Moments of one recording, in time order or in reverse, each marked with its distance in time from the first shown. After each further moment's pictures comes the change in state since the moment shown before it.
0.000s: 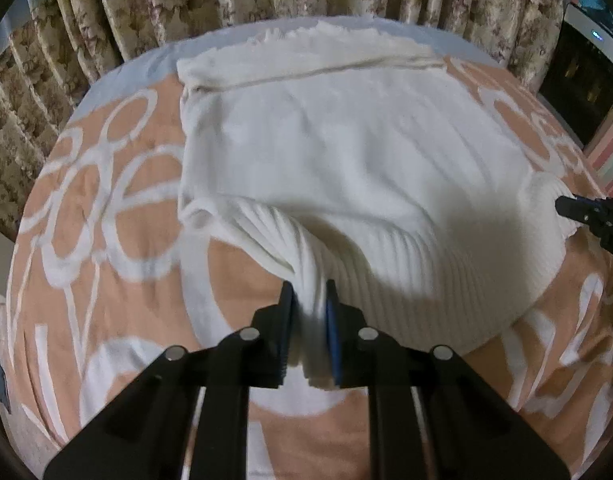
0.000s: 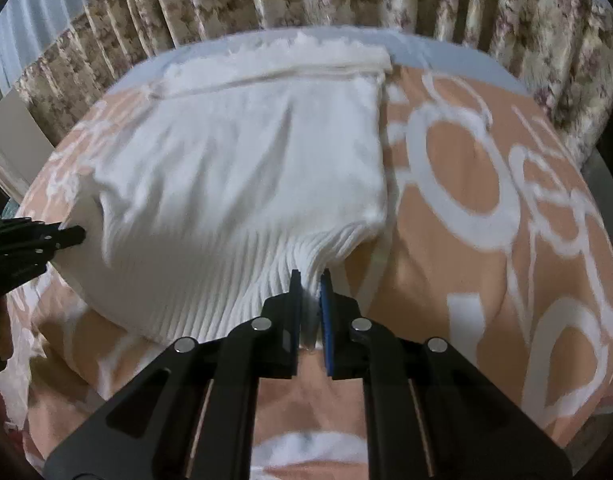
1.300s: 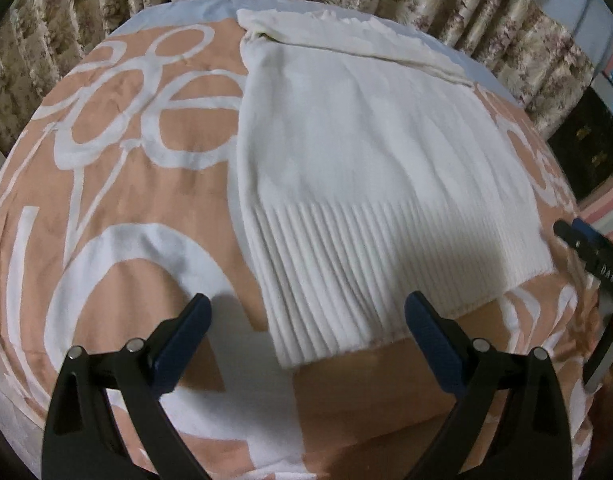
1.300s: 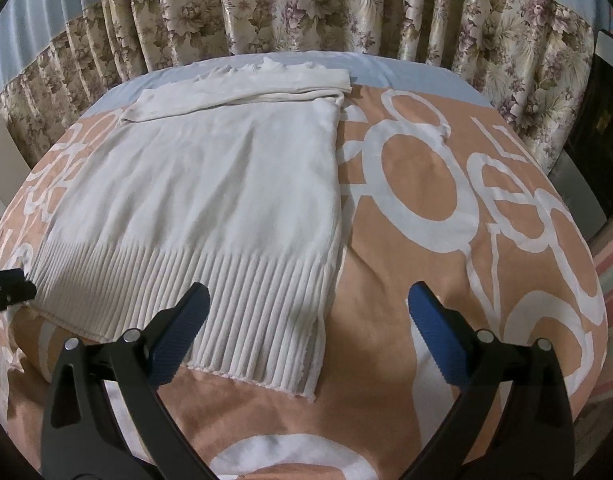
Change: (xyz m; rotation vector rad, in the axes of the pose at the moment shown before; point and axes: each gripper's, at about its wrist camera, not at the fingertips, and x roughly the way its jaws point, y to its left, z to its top) left arm -0.012 0.035 -0.056 -0.233 0.043 -0.091; right arm -0.007 -0.009 -0.024 0.057 -0.074 -0.119
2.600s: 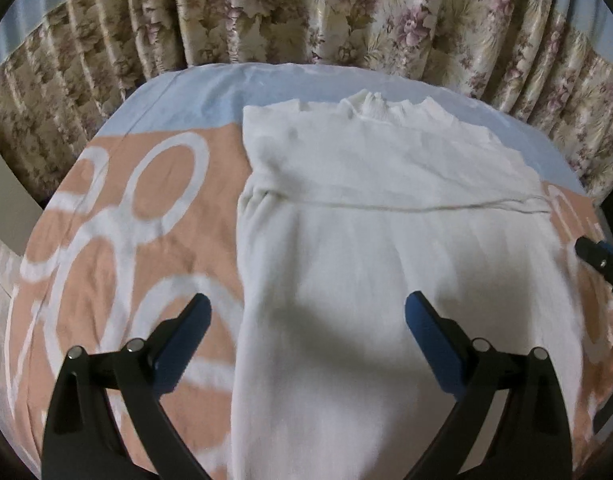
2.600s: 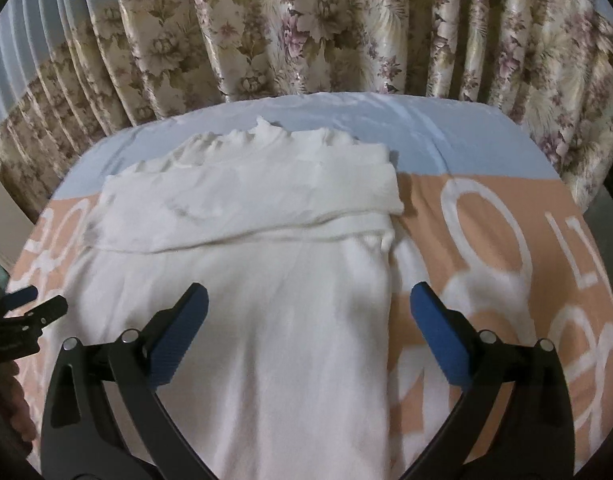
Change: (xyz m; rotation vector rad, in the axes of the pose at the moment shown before) left arm 0.049 0.002 0.180 -0.051 -0.153 0.166; right arm 0.102 0.006 0.173 0.064 -0.045 0.078
